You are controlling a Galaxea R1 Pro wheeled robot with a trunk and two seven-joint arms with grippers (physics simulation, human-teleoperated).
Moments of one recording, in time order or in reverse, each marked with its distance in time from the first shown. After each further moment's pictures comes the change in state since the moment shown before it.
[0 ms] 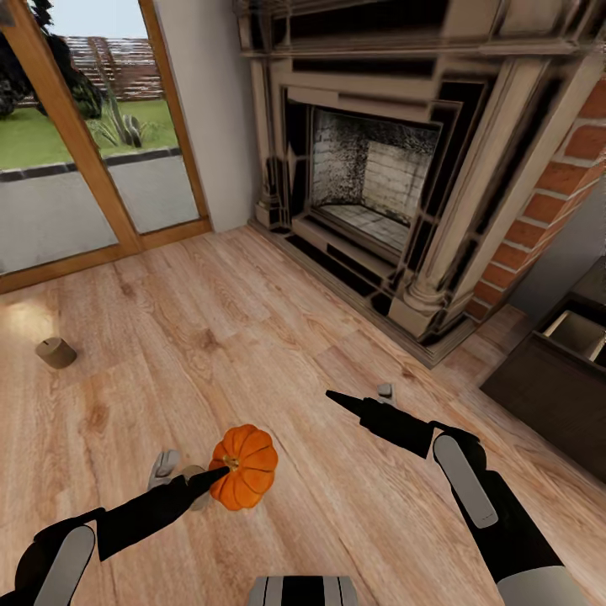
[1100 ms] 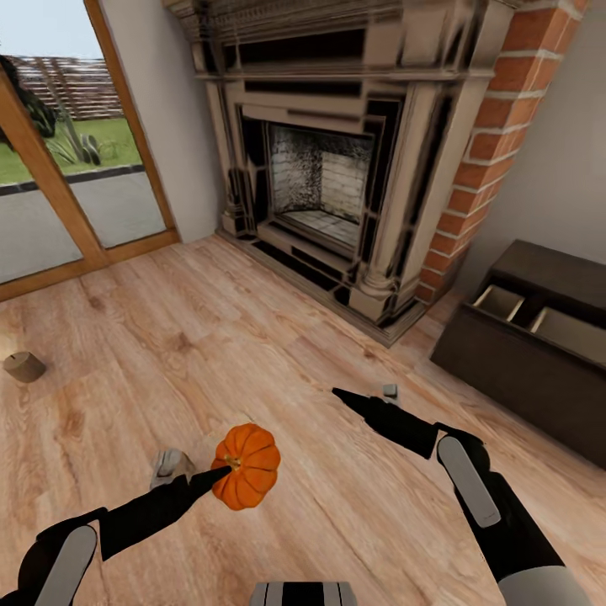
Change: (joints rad) left arm 0.000 -0.001 -0.010 0.001 0.021 -0.001 0.000; right arm 0.000 0.000 -0.029 0.034 -0.033 -0.001 0.003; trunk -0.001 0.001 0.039
